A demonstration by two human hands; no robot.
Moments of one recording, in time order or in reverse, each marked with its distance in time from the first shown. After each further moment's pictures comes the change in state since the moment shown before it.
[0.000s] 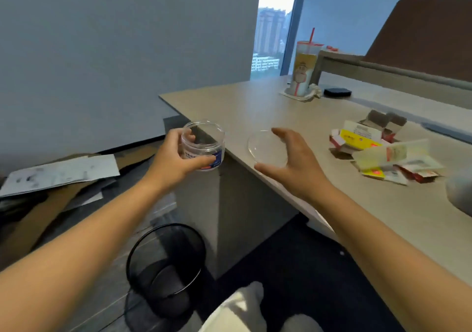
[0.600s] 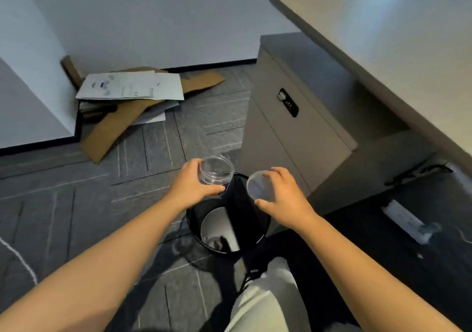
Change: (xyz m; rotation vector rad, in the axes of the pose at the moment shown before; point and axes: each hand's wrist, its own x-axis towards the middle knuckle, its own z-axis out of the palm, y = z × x) left_hand -0.014 -0.259 -0.057 0.326 -0.018 -0.594; right_hand 0.036 0.028 0.284 -0.044 -0.679 0.077
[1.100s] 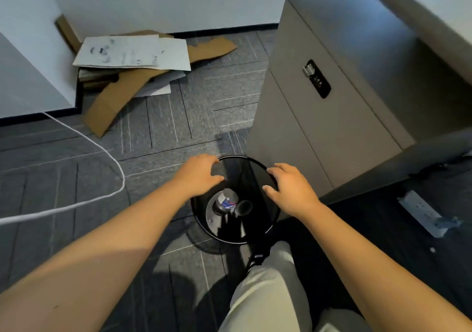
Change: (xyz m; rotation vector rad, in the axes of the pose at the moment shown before) left_hand 0.039 -0.020 0.014 0.474 -0.226 0.055; right_hand 0.048 0.021 0.026 -0.231 -0.138 0.032
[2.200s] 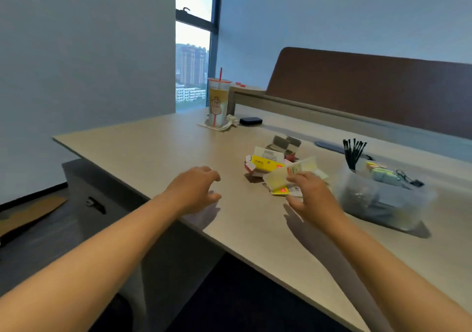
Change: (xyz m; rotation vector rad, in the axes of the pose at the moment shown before) left_hand -0.172 0.382 -0.067 0.285 0.274 0.928; right_hand -0.387 0.152 -0.194 -0.061 0.836 0.531
